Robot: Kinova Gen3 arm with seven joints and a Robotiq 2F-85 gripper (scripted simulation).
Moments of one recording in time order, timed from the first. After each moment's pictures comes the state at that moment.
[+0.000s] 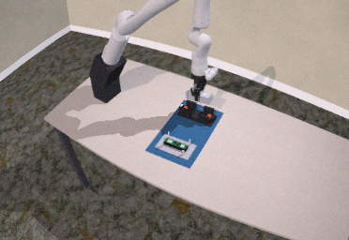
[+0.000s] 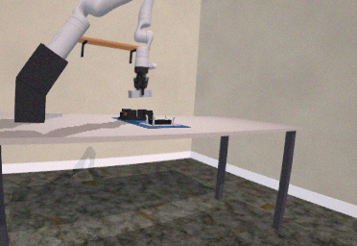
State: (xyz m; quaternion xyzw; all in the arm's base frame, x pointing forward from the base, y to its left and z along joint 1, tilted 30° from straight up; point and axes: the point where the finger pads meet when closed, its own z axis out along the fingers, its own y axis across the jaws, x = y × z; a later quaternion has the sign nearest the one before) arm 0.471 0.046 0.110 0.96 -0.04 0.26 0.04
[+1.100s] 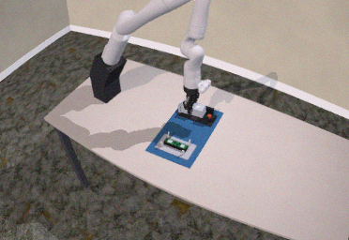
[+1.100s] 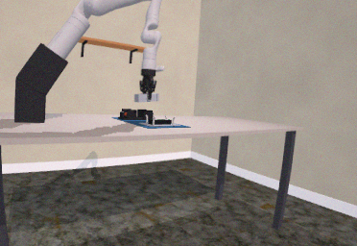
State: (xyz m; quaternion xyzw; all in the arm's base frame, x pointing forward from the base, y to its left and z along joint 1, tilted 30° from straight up) arm 0.474 -0.032 0.098 0.96 -0.02 0.26 0.03
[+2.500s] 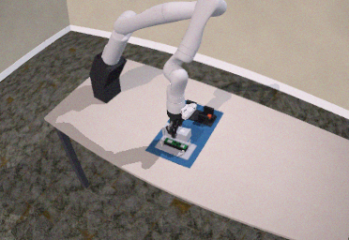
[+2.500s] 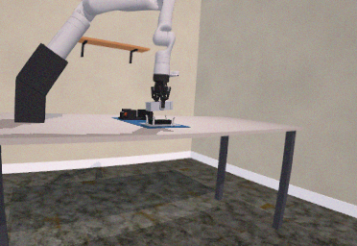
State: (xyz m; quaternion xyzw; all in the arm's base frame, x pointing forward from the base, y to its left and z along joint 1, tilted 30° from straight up) arm 0.474 -0.171 0.074 0.97 -0.03 0.26 0.04
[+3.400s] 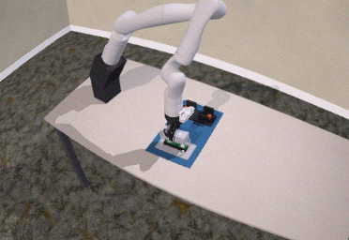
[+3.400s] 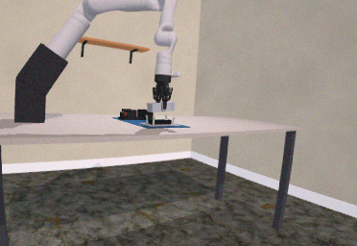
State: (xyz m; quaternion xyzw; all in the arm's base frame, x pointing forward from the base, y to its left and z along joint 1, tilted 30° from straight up) arm 0.473 -0.188 0.070 0.97 -0.03 0.26 0.04
